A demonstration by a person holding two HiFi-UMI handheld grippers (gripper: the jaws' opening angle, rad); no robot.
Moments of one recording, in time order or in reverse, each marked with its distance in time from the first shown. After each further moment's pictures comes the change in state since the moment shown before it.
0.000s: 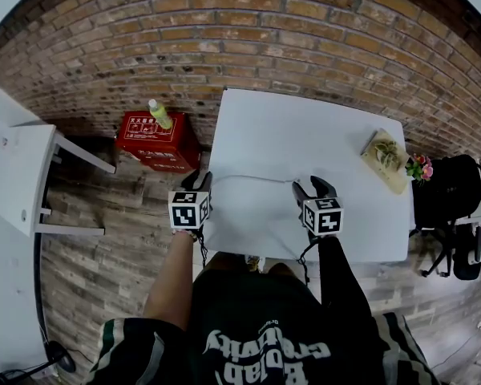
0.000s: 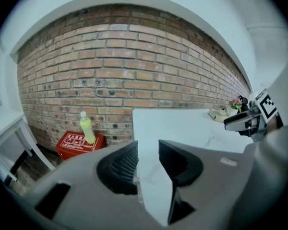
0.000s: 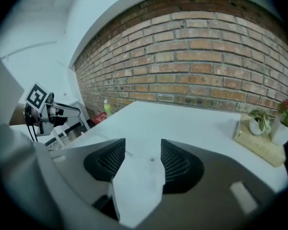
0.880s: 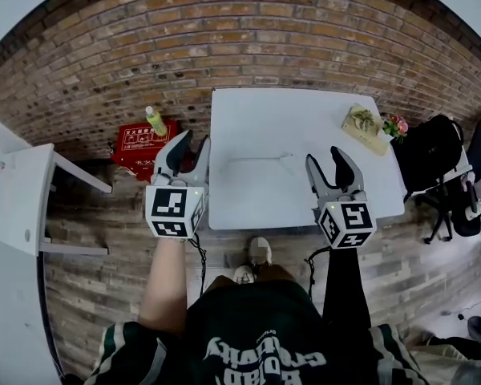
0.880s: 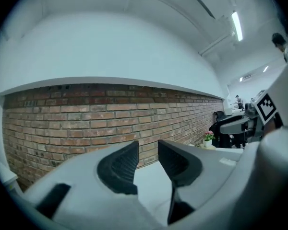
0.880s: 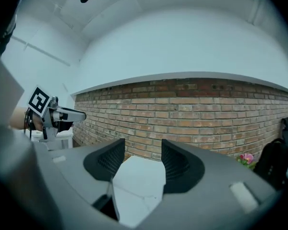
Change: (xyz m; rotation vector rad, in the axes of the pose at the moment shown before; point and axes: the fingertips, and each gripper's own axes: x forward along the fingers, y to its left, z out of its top) left arm -0.217 -0.071 0.173 0.291 -0.516 -0.159; right arm -0.234 0.101 0.126 -0.085 -0.563 -0.183
